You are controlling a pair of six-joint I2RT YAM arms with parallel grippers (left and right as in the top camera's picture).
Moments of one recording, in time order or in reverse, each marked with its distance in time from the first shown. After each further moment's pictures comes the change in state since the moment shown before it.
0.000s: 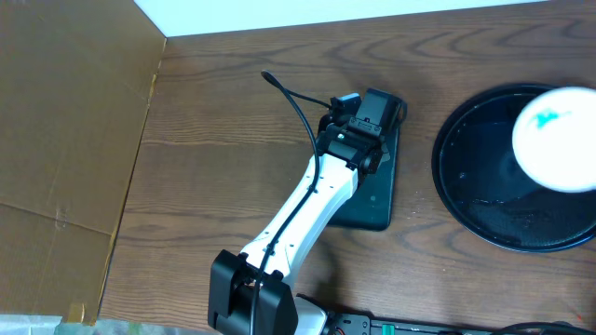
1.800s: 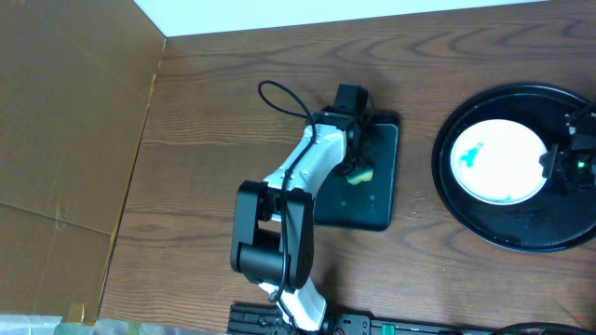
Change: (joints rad) left arm 0.215 0.308 0.000 0.105 0.297 -0.070; right arm 0.174 0.537 0.141 0.144 -0.125 -0.294
